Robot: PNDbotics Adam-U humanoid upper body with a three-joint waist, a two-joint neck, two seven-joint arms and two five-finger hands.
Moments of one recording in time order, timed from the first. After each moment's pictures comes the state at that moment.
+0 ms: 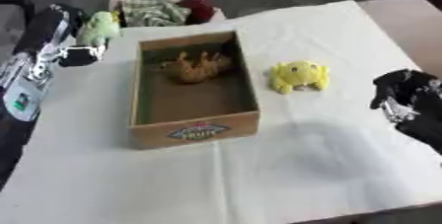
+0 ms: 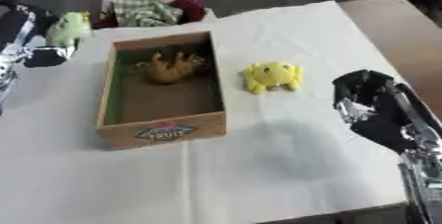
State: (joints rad) left arm -0.82 0.51 -0.10 -1.09 -0.73 -0.04 0.03; right arm -0.27 -0.22 -0.12 -1.73 0.06 -0.10 0.35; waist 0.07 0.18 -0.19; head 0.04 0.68
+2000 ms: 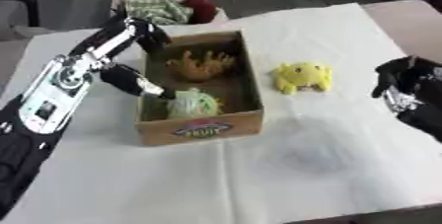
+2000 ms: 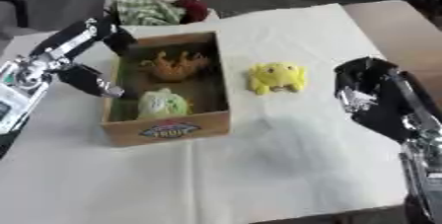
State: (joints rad) left arm -0.66 0.51 -0.21 -1.48 -0.29 -0.10 -0.25; right arm -0.39 -0.28 -0.12 -1.70 0.06 -0.13 0.33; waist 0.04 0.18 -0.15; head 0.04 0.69
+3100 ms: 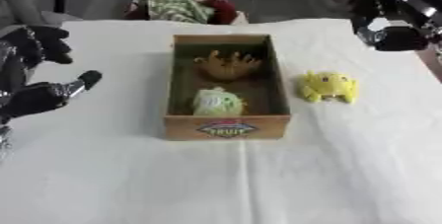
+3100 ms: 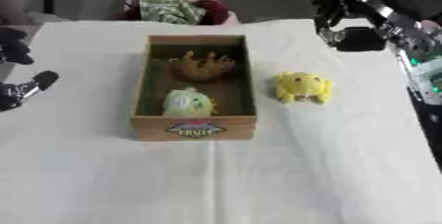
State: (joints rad) left arm -0.36 0.49 -0.05 -1.76 0.02 0.03 0.01; right arm -0.78 -0.55 0.00 -1.18 0.32 -0.31 0.42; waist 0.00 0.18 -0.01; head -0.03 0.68
